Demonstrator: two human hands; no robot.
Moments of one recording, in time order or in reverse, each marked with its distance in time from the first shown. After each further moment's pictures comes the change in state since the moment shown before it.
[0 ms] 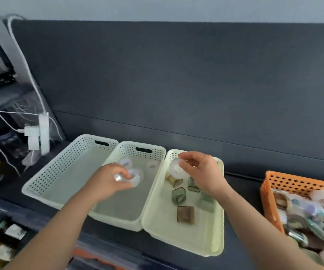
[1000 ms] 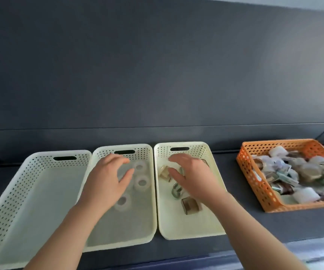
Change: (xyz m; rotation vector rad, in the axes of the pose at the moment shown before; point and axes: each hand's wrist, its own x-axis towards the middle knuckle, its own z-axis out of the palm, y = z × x) left_hand 0.051 -0.002 -0.003 0.111 0.156 0.495; right_hand -0.019 -0.021 0.051 -0.650 0.137 0.034
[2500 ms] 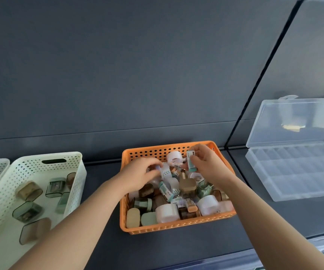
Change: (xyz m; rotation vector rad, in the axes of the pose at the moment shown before) left_hand 0.102 0.336 0.263 -0.153 -0.572 0.149; right_hand -0.060 0.373 -0.194 0.561 0.032 0.390
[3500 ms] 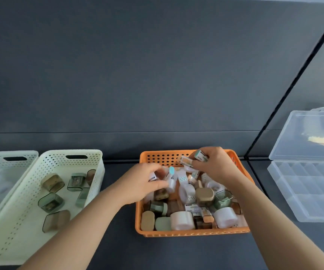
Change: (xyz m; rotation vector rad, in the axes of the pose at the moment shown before) left_hand -0.045 0.004 -0.028 -0.110 0.048 -0.097; right_hand 0.014 -0.041 0.012 -0.203 -0.065 -0.113
